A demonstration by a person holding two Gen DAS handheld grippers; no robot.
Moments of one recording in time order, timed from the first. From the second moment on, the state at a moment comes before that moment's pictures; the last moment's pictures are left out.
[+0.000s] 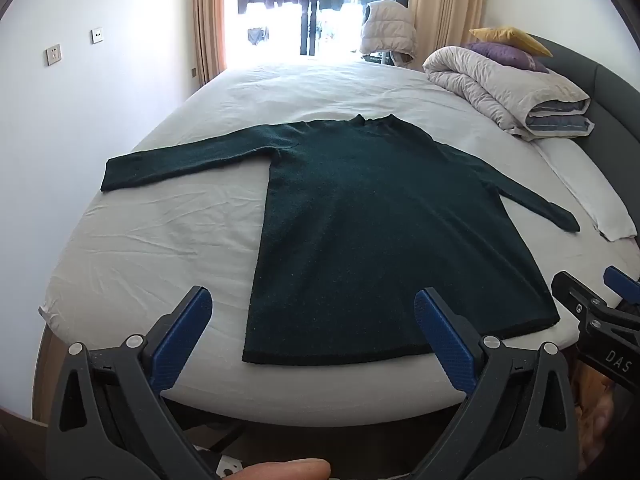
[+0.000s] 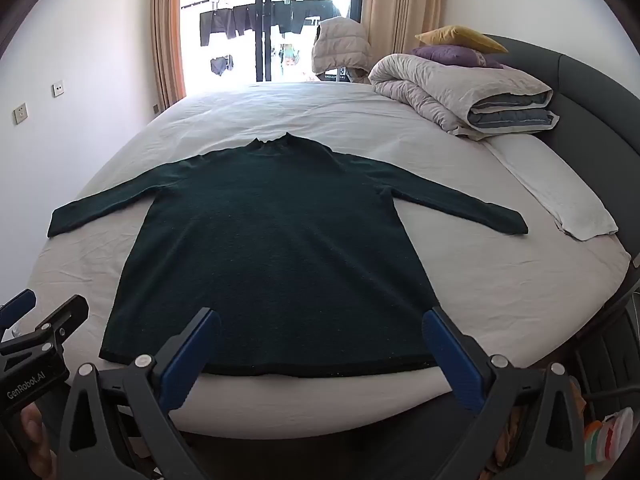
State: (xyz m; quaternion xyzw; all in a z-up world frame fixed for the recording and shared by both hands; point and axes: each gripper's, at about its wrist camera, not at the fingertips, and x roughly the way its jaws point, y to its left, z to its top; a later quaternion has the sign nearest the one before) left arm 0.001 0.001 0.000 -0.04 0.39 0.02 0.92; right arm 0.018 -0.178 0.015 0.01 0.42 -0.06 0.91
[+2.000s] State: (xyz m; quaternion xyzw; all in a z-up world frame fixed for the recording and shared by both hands) left arm 0.002 -0.001 0.001 -0.04 0.40 0.02 0.92; right arm 0.015 -0.185 0.012 0.01 0.42 -0.06 0.91
